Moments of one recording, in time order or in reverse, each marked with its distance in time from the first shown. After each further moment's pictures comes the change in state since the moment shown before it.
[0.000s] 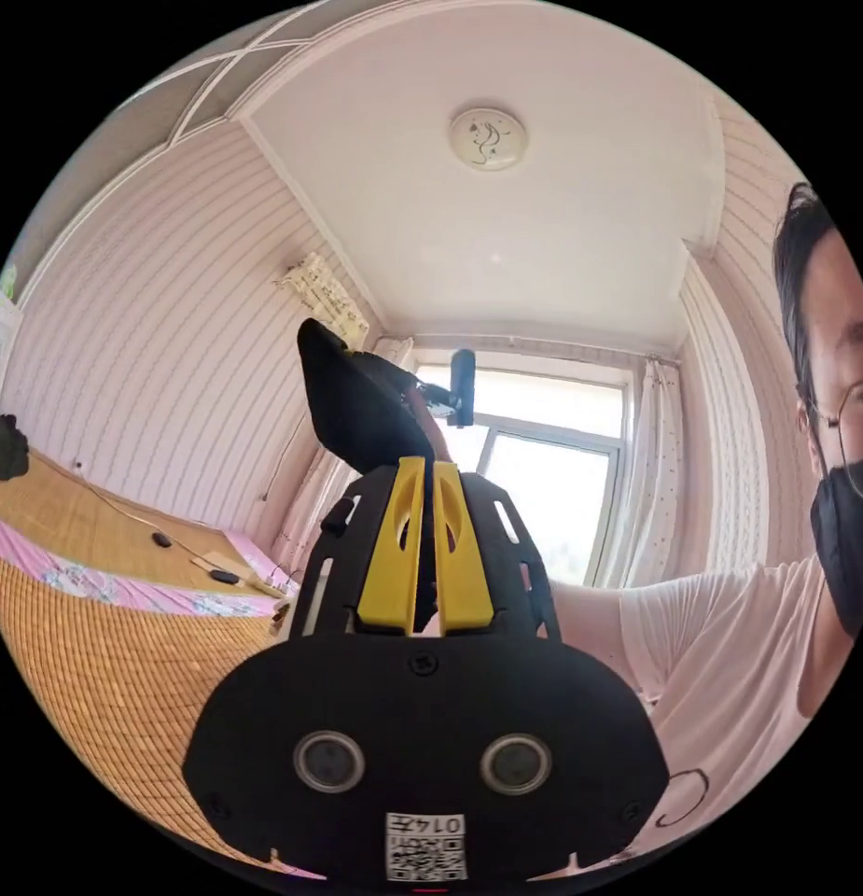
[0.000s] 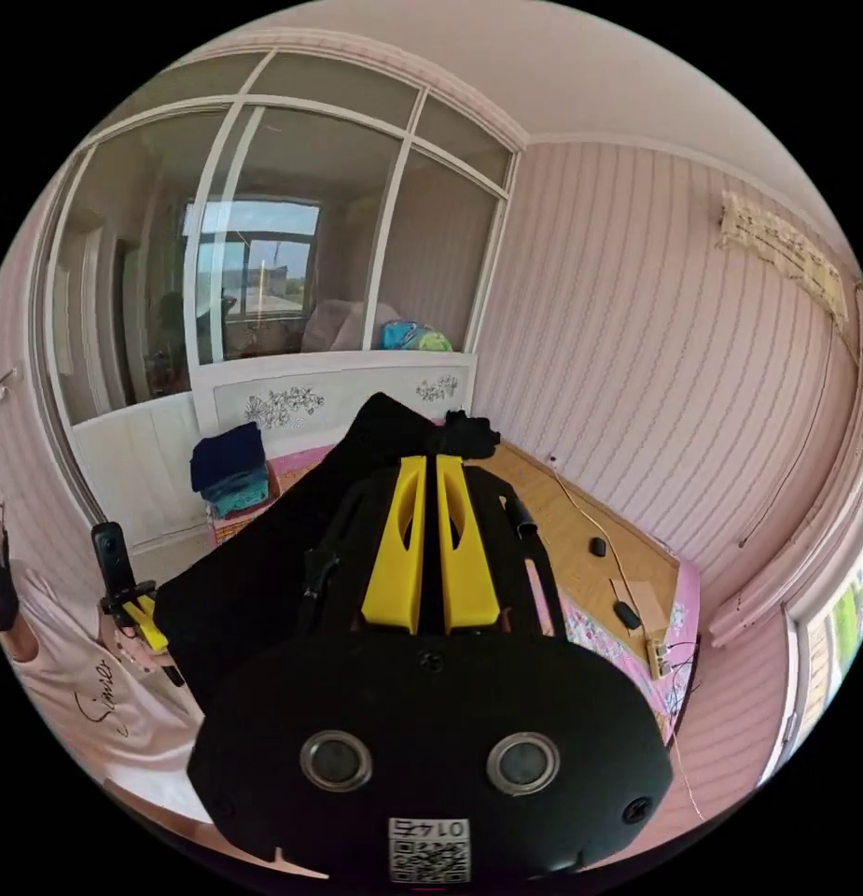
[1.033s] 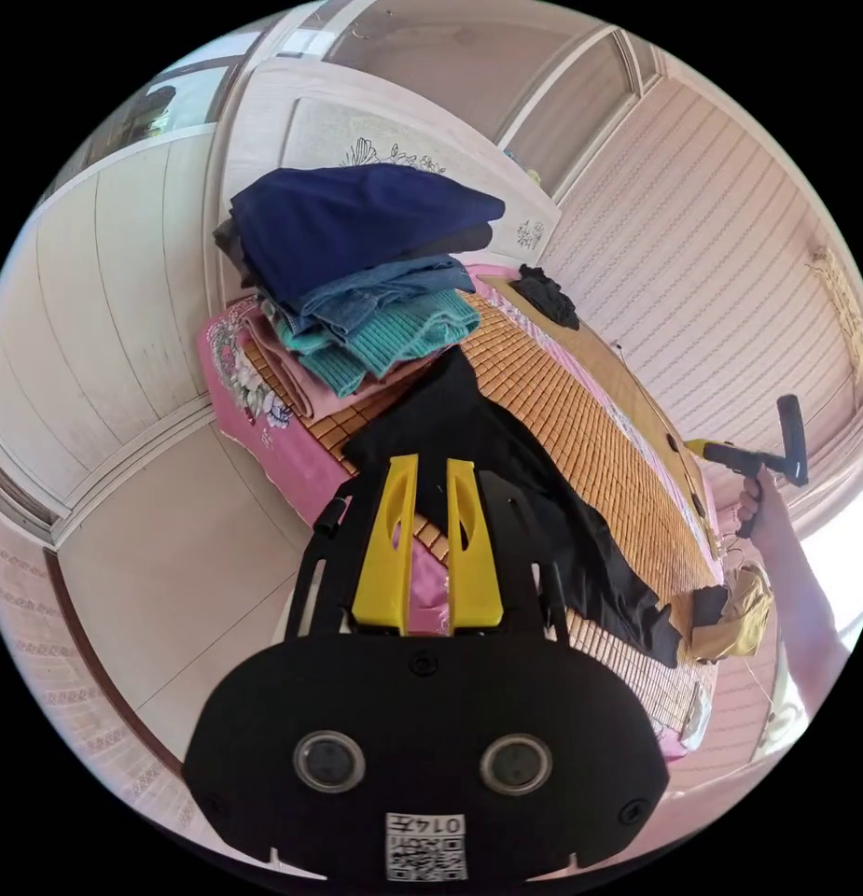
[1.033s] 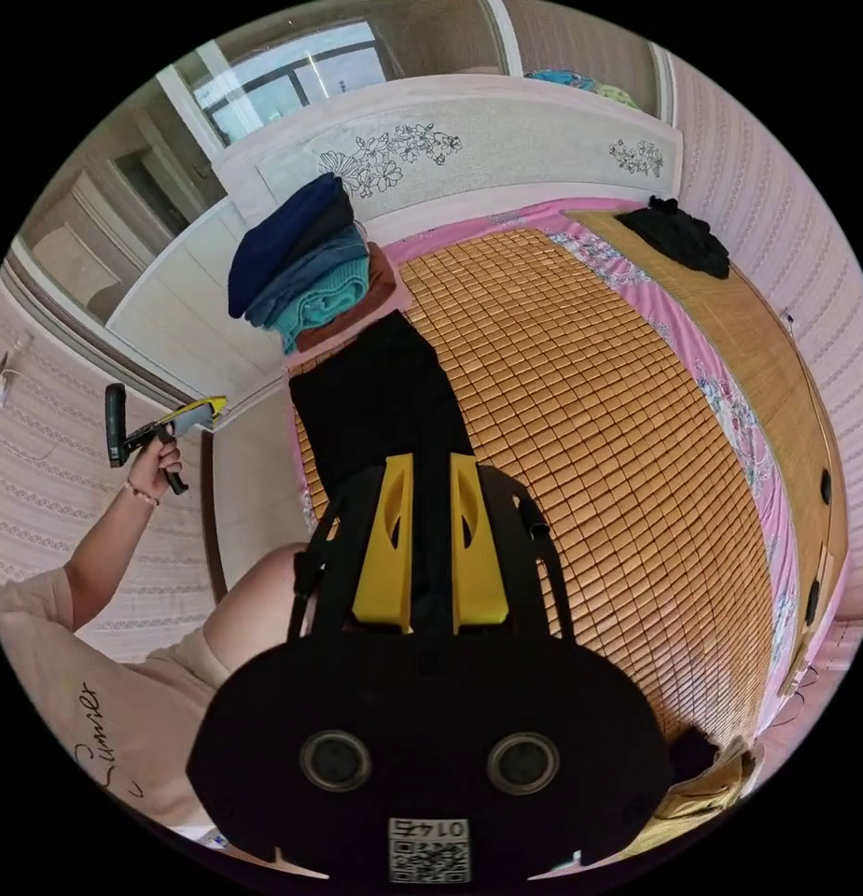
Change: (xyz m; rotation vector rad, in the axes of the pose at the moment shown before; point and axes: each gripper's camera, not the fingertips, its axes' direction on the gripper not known) left arm -0.231 0.172 -0.311 -0.271 -1.431 -0.642; right arm -0.222 0.146 0.430 -0.684 -0.502 -0.047
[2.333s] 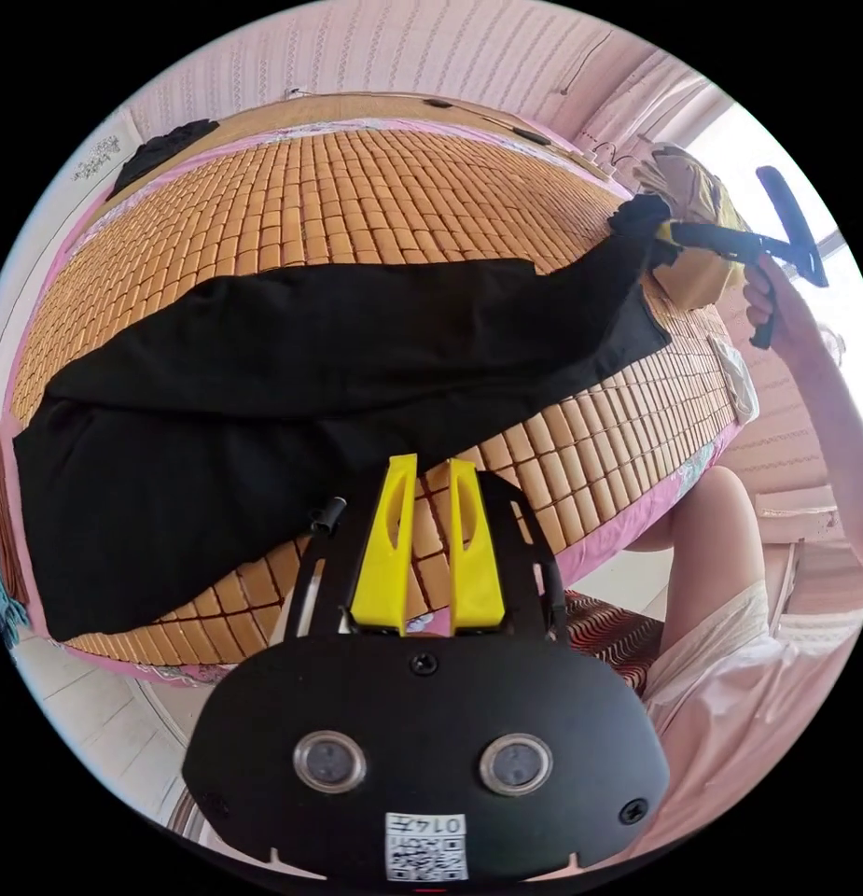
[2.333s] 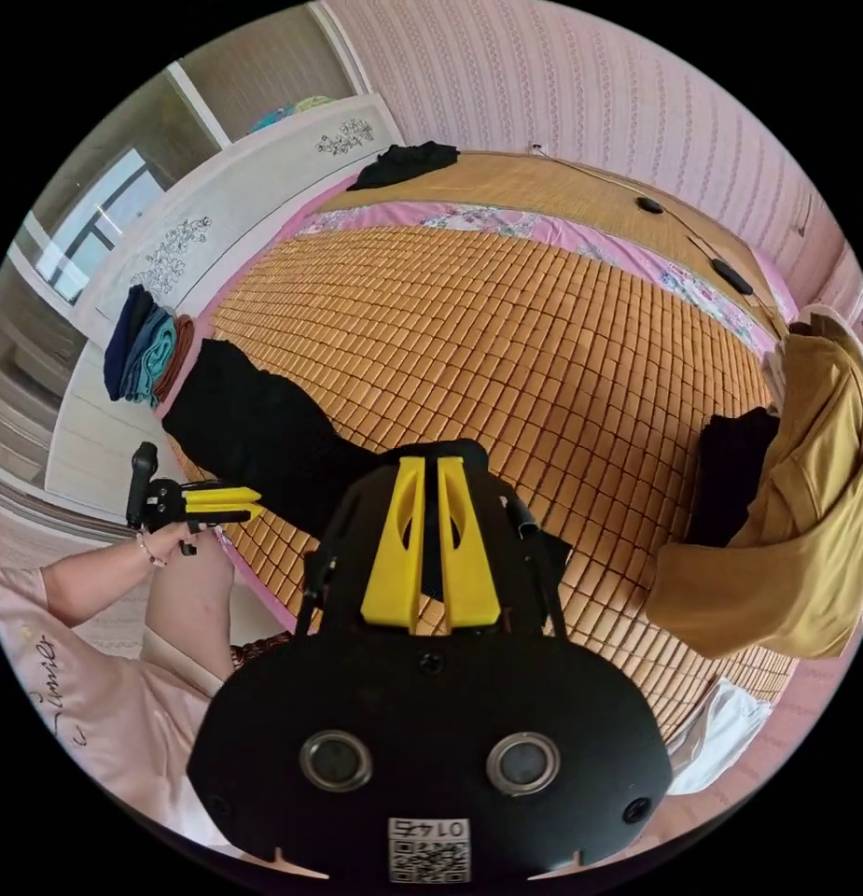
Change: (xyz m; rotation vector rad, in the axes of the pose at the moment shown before) left arm 0.354 0.203 0.299 -0.648 0.137 0.909; right arm 0.201 0.373 -0.019 -0.040 0.259 0.392
